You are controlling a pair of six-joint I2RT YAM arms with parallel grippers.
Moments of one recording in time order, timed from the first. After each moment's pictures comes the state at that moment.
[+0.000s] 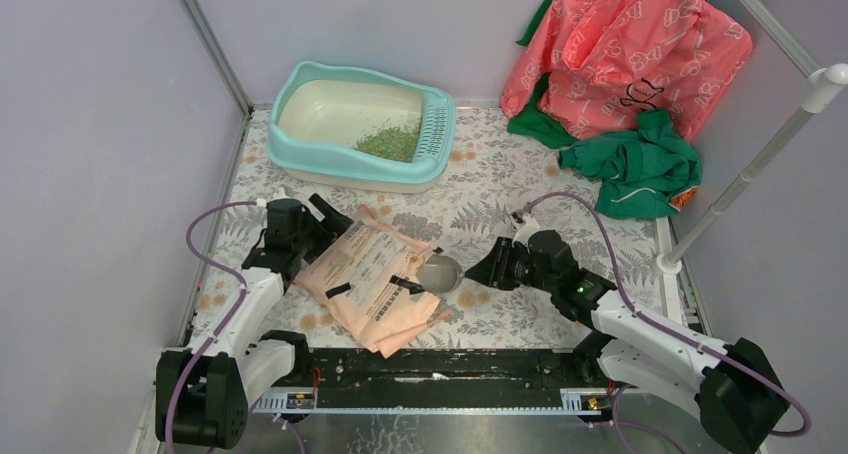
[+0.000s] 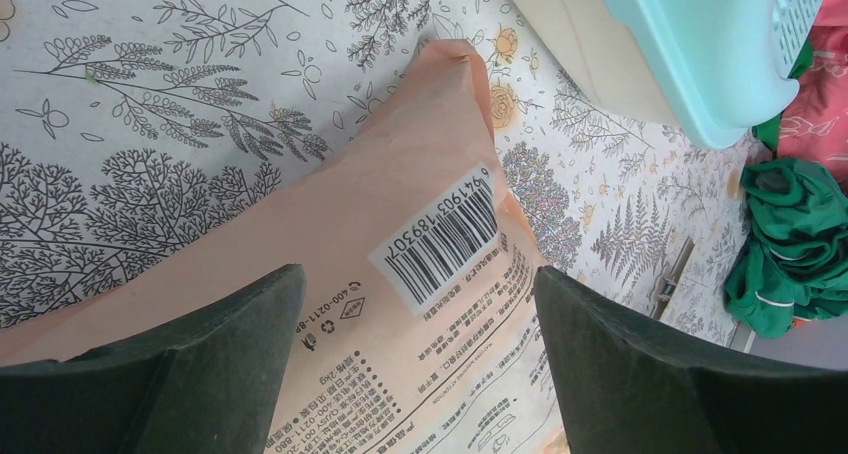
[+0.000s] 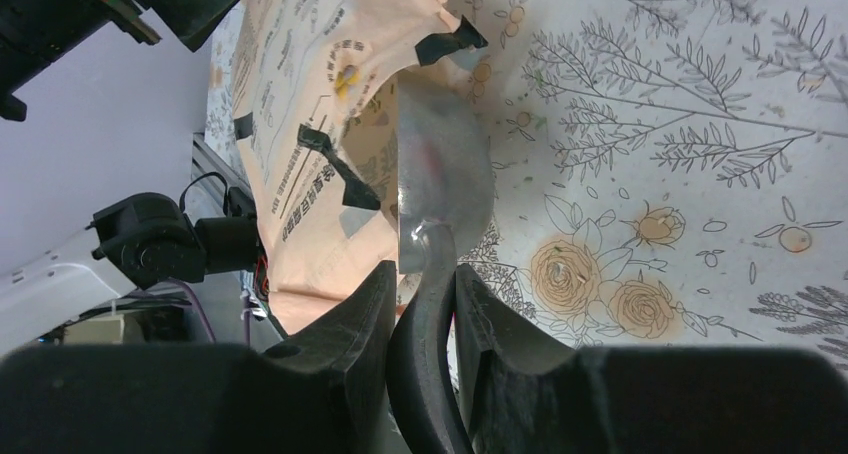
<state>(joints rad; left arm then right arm) -0.09 0.99 0.50 -0.19 0.10 -0.83 0.69 0.88 0.41 -0.03 -0.26 0.81</state>
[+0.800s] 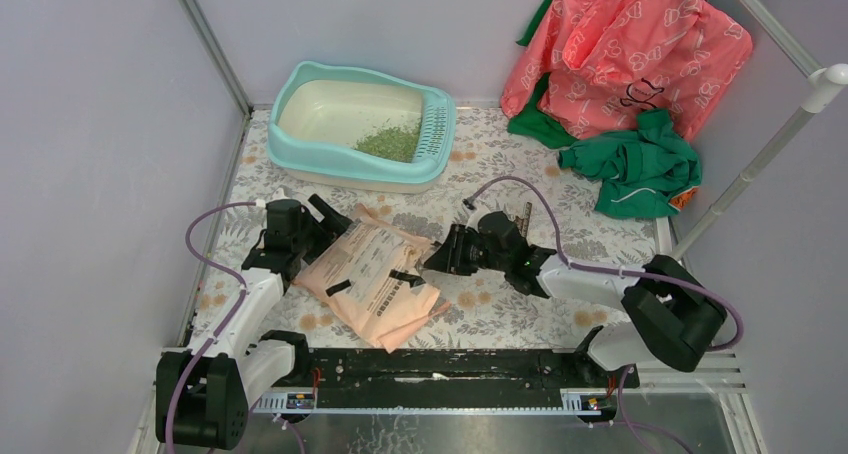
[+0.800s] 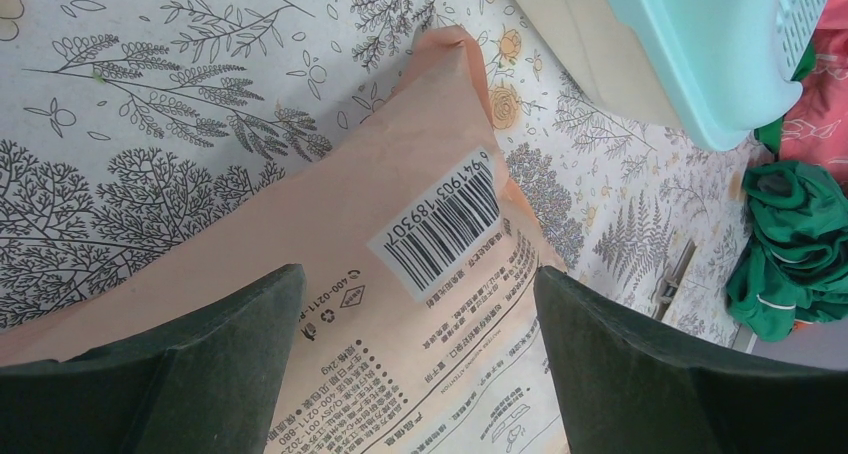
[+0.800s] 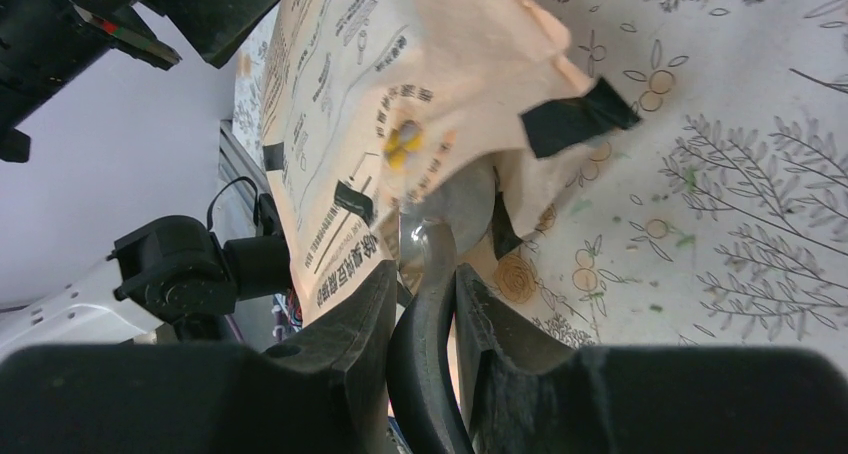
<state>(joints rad) -0.08 0.99 0.50 -0.20 0.10 -0.83 0.80 1.38 0.56 0.33 -0.28 0.90</state>
